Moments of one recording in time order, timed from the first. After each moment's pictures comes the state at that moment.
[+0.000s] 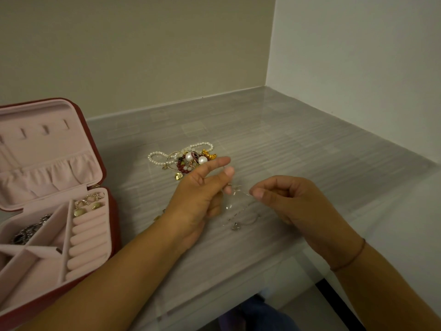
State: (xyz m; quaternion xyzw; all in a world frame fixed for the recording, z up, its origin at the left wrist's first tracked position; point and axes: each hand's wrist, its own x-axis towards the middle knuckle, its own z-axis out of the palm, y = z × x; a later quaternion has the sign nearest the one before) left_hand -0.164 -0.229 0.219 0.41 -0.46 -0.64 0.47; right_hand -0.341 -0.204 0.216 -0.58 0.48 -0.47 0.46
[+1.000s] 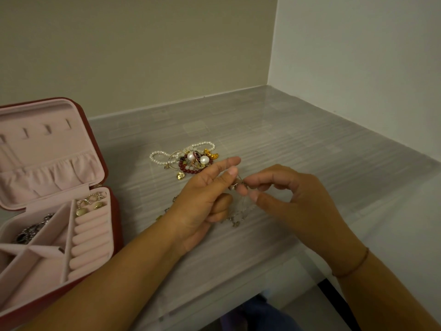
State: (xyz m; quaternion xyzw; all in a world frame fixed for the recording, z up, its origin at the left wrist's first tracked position) left_hand -0.163 -0.226 0.221 0.36 -0.49 -0.67 0.43; right_hand -0.333 -0.202 0.217 -0.70 0.47 -0.46 0.28
